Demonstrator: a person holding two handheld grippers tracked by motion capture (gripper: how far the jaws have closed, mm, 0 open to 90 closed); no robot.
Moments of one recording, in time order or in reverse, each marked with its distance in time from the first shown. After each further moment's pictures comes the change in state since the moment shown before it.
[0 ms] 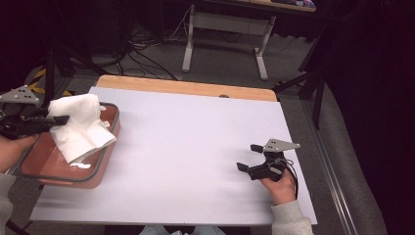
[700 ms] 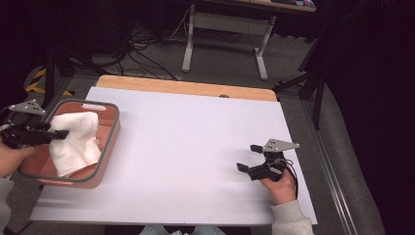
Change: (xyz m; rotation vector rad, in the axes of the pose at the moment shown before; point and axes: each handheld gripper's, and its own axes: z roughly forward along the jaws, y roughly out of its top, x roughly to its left) left arm 0.014 -0.032 0.028 0.149 -0.062 -0.051; right arm -0.001 -0.001 0.000 0.009 0.003 -0.005
